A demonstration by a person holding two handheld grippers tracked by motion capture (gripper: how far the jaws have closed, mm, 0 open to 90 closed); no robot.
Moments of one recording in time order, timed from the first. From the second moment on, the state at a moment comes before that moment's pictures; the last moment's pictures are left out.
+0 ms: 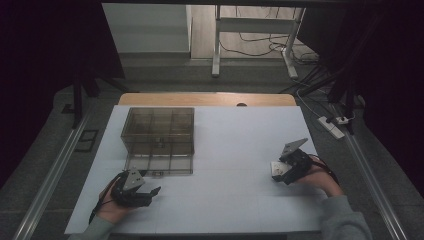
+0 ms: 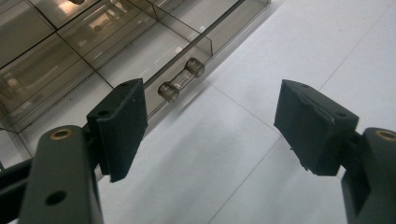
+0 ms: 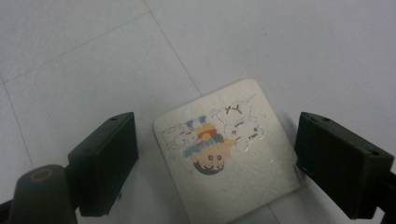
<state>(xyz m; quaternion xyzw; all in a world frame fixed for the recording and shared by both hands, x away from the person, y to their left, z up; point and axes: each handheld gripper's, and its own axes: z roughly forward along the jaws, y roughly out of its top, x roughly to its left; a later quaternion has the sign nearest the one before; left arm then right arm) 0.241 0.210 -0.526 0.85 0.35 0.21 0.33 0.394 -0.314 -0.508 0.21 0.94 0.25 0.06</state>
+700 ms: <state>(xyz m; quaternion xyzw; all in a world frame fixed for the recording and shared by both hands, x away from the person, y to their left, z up) 0.241 0.210 -0.525 0.85 0.35 0.21 0.34 0.392 -0.314 -0.503 0.21 0.94 0.25 0.07</state>
